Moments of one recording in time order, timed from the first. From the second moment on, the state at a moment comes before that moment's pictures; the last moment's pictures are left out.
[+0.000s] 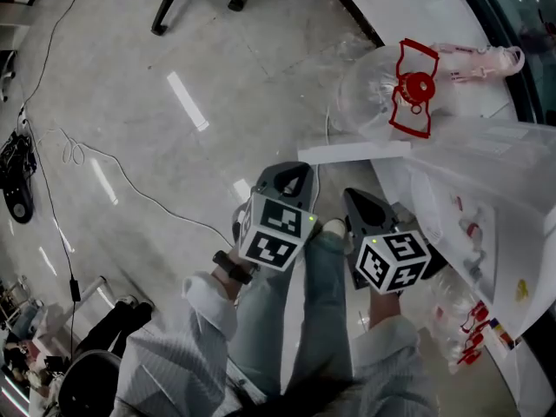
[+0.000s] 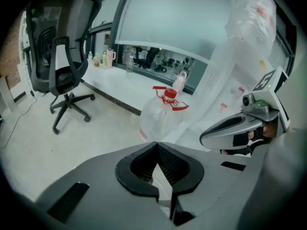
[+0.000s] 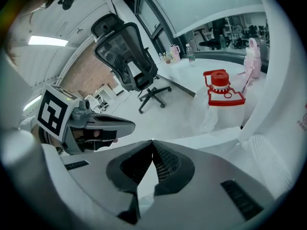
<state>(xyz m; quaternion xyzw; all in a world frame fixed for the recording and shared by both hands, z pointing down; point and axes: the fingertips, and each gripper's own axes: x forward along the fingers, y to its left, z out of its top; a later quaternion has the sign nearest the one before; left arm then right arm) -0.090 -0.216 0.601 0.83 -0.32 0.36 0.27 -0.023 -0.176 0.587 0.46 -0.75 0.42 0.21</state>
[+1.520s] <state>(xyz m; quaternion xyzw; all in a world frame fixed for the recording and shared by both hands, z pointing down) -0.082 -0.218 0.744 0.83 -0.13 0.47 0.28 -0.029 -0.172 0.671 0.48 -0.68 0.50 0.23</state>
